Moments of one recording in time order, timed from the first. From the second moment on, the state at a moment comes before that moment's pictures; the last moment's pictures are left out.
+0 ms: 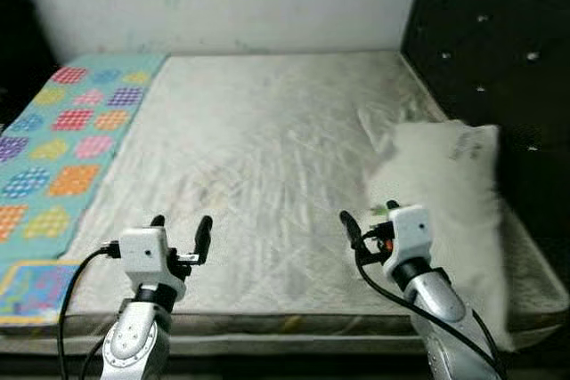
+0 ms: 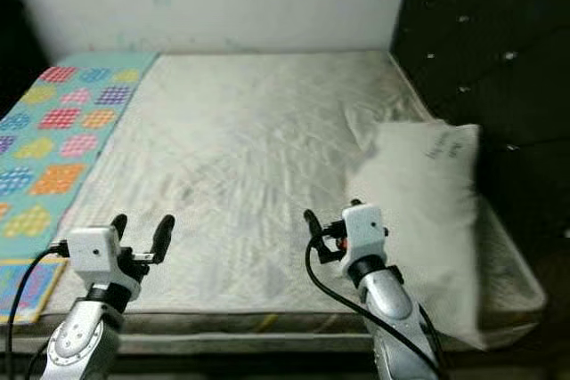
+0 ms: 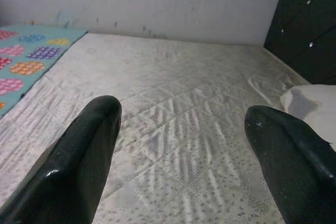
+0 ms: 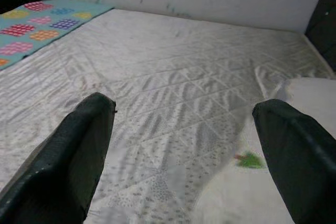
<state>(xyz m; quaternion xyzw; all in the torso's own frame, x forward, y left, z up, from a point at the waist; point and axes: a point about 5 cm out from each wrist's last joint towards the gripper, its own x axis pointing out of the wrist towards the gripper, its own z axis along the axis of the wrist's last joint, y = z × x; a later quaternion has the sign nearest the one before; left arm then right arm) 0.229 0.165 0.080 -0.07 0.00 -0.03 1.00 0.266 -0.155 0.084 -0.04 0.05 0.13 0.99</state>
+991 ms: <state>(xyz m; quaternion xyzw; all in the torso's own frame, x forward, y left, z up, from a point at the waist) 0.231 0.161 0.078 -0.08 0.00 -0.03 1.00 0.268 -0.163 0.084 -0.05 0.05 0.12 0.99</state>
